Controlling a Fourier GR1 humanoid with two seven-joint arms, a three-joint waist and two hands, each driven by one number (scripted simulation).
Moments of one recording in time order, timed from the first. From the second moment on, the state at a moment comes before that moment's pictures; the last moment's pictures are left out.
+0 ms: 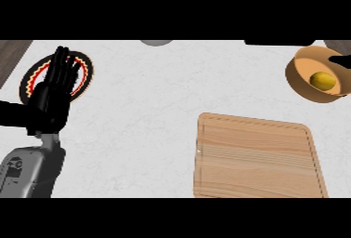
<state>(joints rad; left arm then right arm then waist) -0.31 0.24 0.04 -1.54 0.18 0.15 0.05 -0.96 -0.64 -0.58 -0.34 0.67 -0.29 -0.18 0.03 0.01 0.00</state>
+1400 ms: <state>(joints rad) -0.29 0.23 0.07 -1.52 0.17 0.12 0.03 -0.65 -0.95 -0.94 -0.26 0.21 -0.04 -0.52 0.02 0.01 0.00</state>
